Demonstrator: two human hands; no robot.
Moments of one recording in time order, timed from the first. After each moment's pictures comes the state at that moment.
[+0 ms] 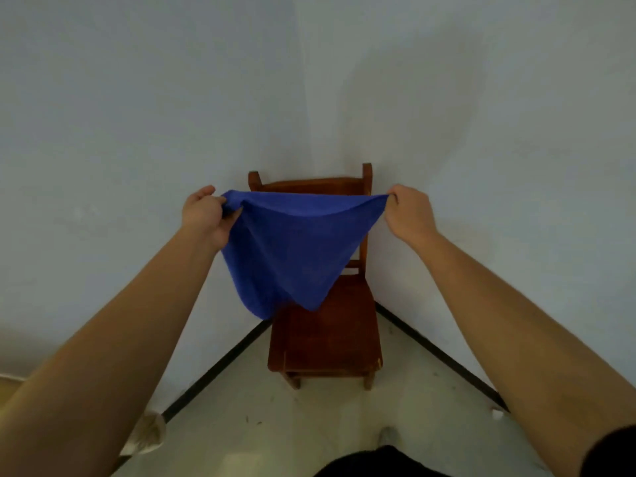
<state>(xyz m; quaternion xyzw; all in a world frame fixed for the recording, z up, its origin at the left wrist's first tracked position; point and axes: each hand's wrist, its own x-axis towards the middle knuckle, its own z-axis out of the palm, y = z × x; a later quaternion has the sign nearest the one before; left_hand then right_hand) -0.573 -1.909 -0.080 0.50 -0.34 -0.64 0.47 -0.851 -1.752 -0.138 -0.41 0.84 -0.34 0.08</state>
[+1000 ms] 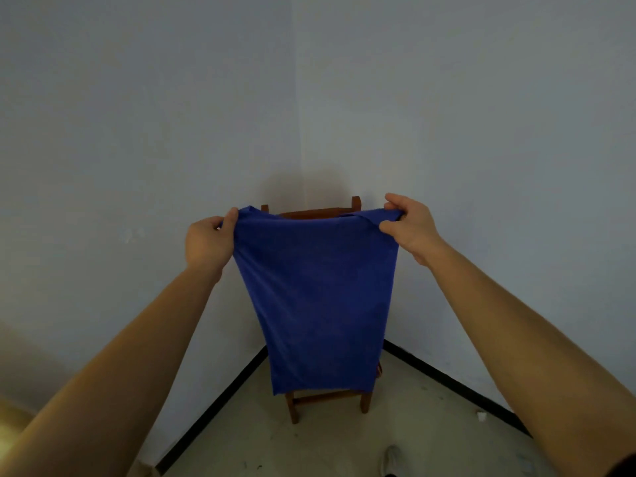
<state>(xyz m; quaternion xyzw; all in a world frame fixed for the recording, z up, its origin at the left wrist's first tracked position) -0.429 -1.852 -0.038 0.50 -0.68 -0.37 0.38 -0.698 -1.655 -0.040 -0.33 0.77 -0.53 0.15</state>
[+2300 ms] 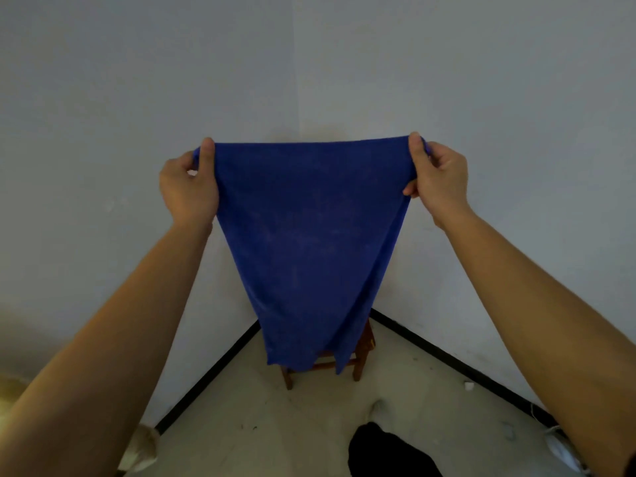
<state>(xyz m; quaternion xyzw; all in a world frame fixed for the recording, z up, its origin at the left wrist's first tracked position) -0.448 -1.863 -0.019 0.43 -0.62 -0.39 0.53 -0.708 -1.648 -0.012 -0.31 0.70 -0.64 0.04</state>
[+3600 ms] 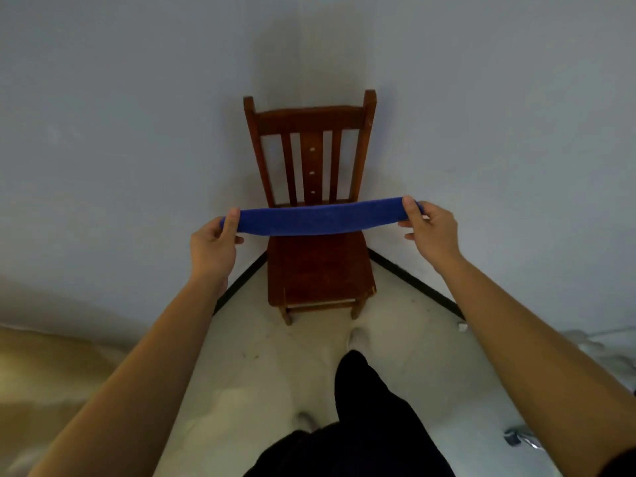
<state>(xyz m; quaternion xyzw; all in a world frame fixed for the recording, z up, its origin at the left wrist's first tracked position) -0.441 -1.818 -0.178 0.54 -0.59 -0.51 0.33 -0.717 -1.636 -0.197 -0.27 0.82 -0.49 0.16</state>
